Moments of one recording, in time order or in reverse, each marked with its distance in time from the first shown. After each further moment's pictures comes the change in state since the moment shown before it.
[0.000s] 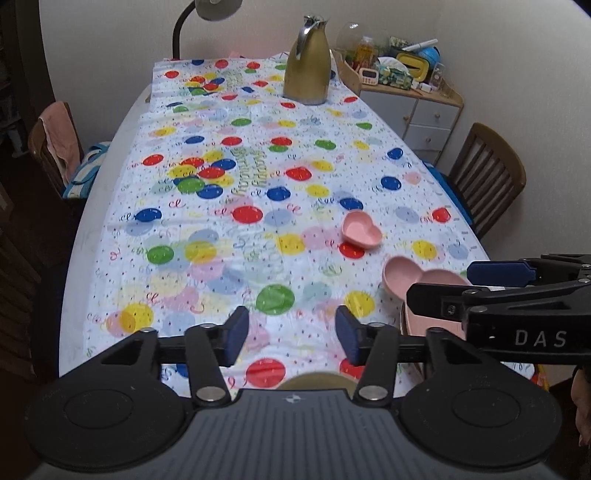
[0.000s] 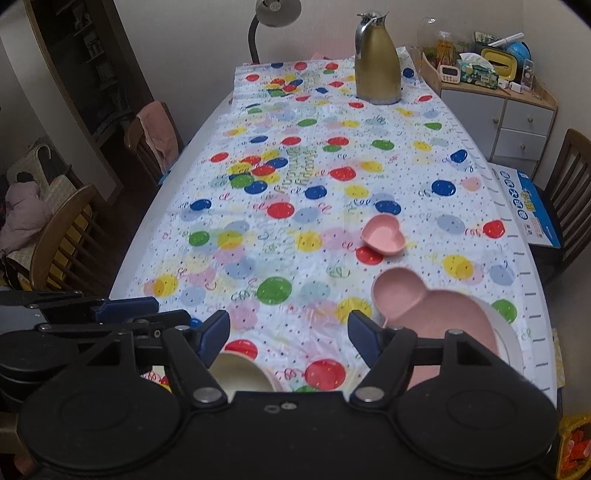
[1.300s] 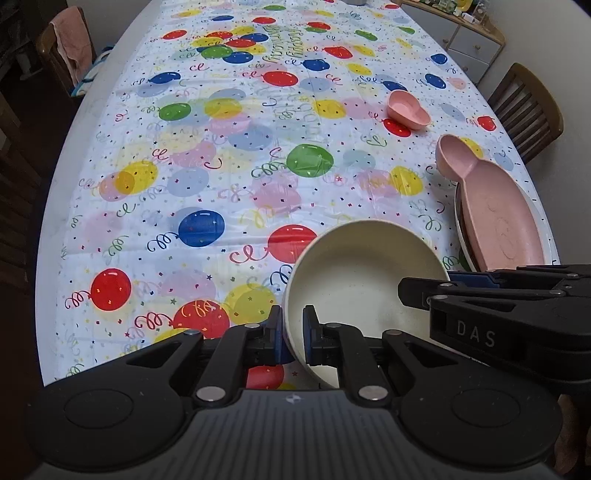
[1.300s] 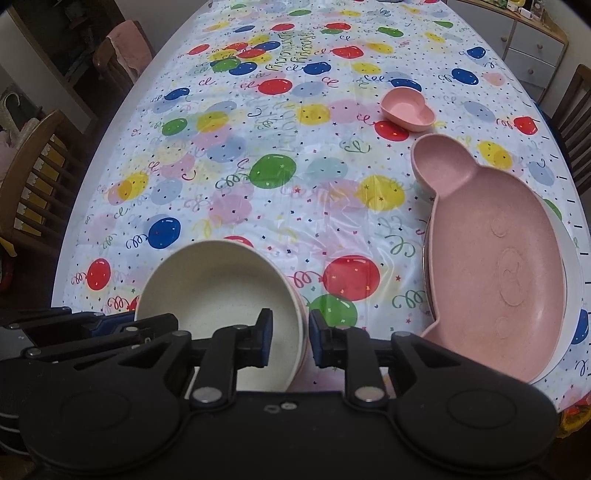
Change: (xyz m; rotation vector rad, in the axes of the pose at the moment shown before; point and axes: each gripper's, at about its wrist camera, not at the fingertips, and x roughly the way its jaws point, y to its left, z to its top) left arm 0.053 0.032 -0.088 -0.083 0.278 0.031; right arm 0.090 0.024 -0.068 0.042 0.274 -0.057
